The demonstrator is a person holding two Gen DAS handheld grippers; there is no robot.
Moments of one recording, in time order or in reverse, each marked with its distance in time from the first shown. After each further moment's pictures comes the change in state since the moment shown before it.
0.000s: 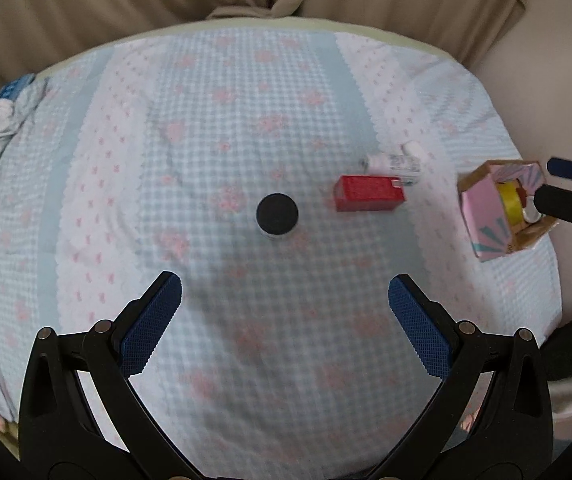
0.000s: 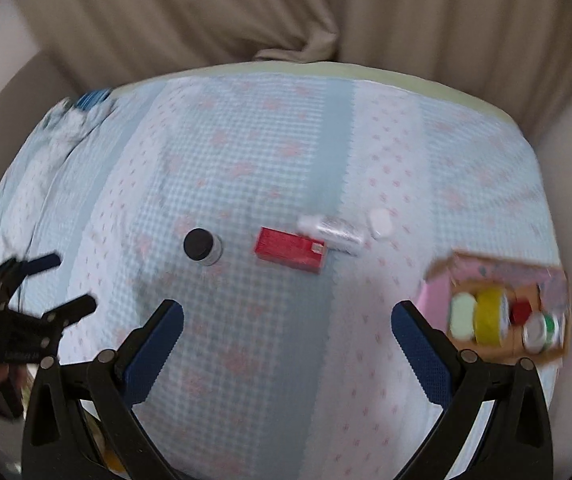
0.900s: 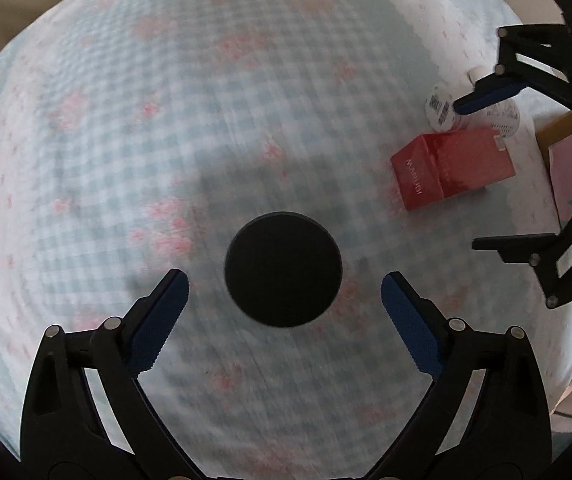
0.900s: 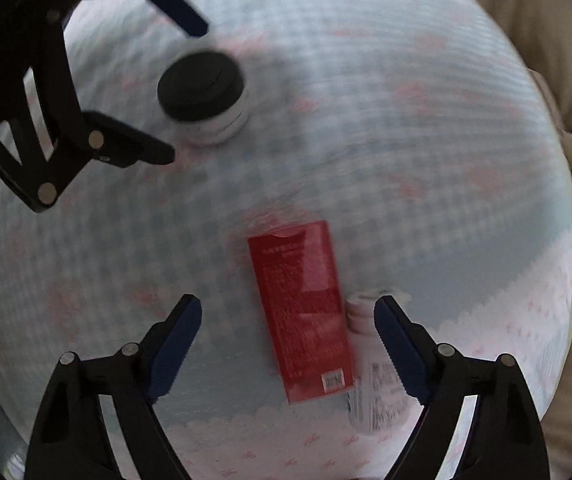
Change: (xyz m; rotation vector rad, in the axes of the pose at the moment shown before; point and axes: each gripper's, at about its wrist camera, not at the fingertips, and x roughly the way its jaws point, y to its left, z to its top) left arm 0.218 0.001 0.038 0.162 0.203 0.010; right arm 0.257 0.051 0.012 -1.089 0.322 0.046
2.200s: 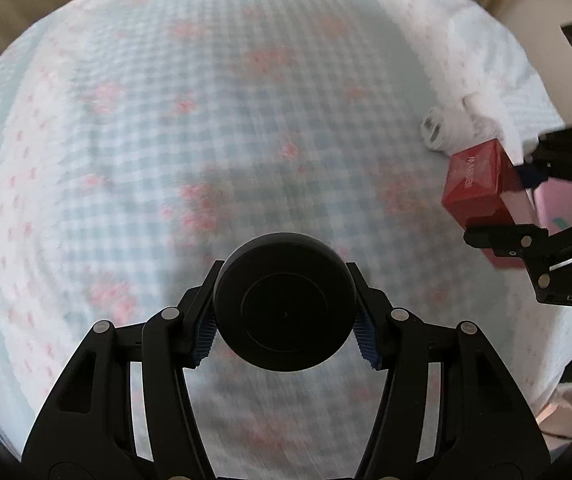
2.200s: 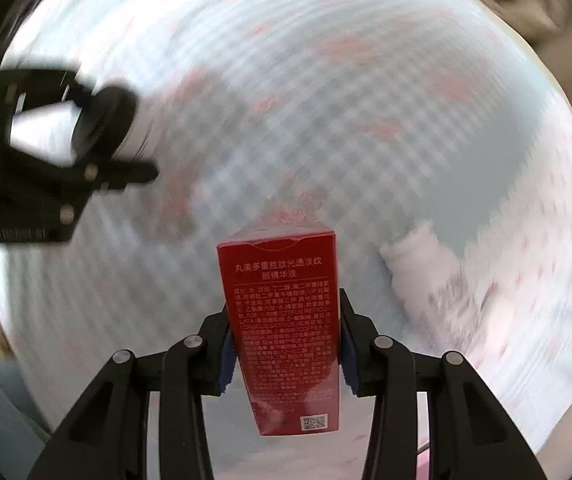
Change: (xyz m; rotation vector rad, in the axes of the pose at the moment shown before) left arm -0.044 0.025 -0.020 -0.095 -0.061 -0.025; right arm -0.042 -0.014 0.011 0.541 -0.038 0.114
